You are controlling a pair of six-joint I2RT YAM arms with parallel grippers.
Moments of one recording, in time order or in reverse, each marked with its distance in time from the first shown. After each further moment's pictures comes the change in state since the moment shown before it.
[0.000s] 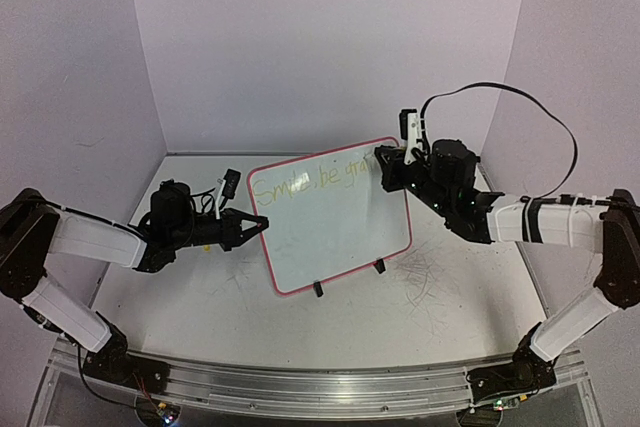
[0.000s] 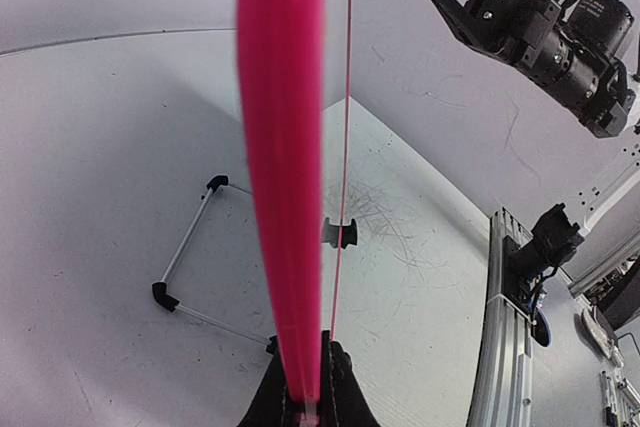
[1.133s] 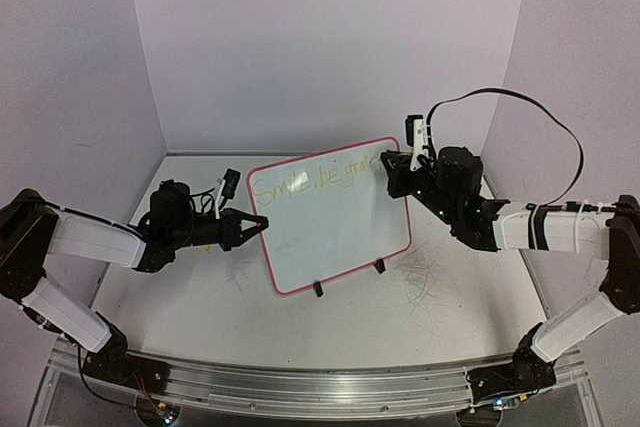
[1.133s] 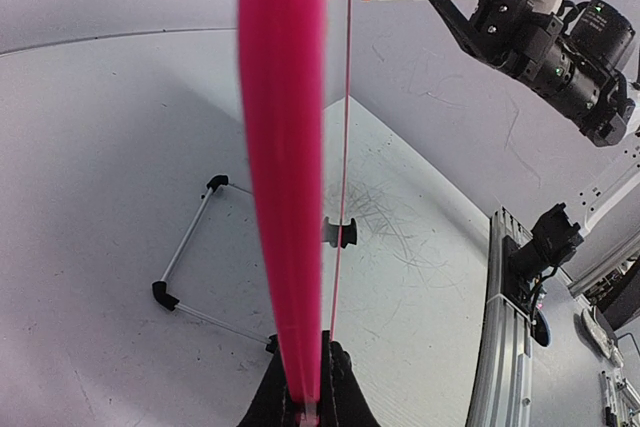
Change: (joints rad) left arm 0.000 -0.006 0.000 -0.005 0.000 -0.001; right arm 0.000 -0.048 -0.068 0.028 0.025 -0.019
